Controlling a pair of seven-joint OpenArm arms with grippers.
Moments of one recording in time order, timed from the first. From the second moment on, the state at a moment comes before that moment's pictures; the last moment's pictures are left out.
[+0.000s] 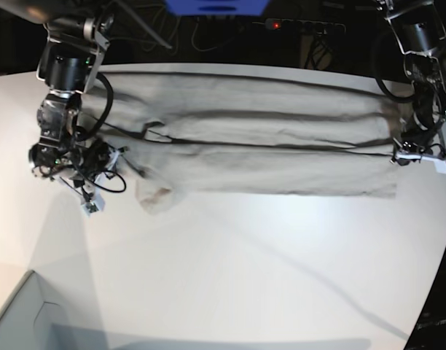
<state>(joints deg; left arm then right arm) -0.2 -16.8 -29.8 61.0 -35.8 -12.8 29.5 10.6 4.0 22.5 66.3 -12.6 39.8 -44.6</state>
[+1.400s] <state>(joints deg) -0.4 -17.1 -29.8 61.1 -36.3 -12.8 34.4 14.3 1.1 31.9 79.3 -13.4 39.9 -45.4</state>
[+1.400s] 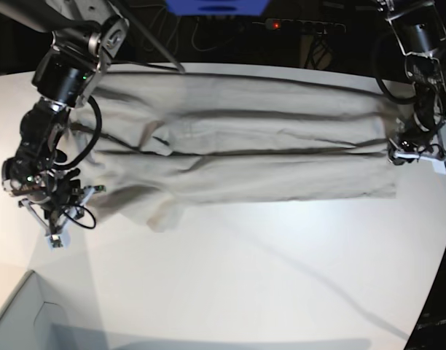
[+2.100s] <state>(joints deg) -15.3 -17.4 -25.1 55.8 -22.7 -13.4 35.7 14.2 1.2 27.2 79.3 -13.3 39.9 -45.3</state>
